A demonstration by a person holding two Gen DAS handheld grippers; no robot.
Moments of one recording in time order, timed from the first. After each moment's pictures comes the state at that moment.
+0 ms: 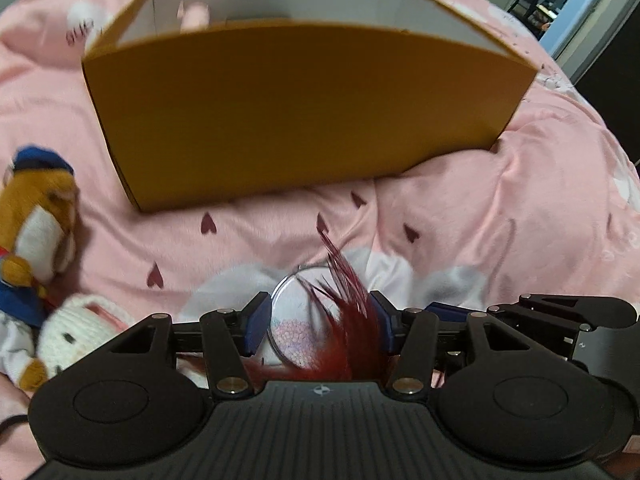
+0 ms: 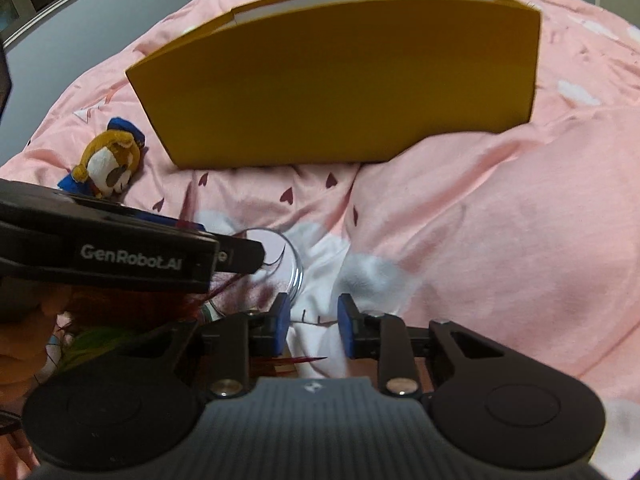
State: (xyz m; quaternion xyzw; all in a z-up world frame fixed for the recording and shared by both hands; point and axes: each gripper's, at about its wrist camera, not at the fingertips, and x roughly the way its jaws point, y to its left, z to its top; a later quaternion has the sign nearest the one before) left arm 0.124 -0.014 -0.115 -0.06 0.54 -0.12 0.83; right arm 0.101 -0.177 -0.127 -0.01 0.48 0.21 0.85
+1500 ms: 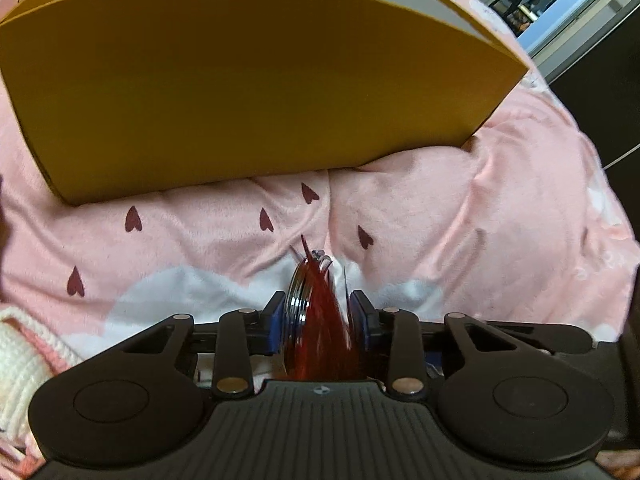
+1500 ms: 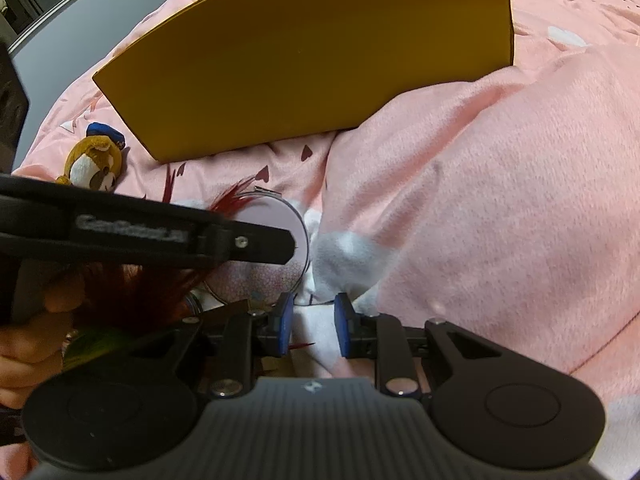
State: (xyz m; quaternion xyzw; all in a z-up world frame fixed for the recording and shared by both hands) left arm 0.137 -0.018 -0.123 -0.10 0.56 -0.17 0.80; right arm 0.111 -0.194 -0.139 0.04 0.52 0.20 0.83
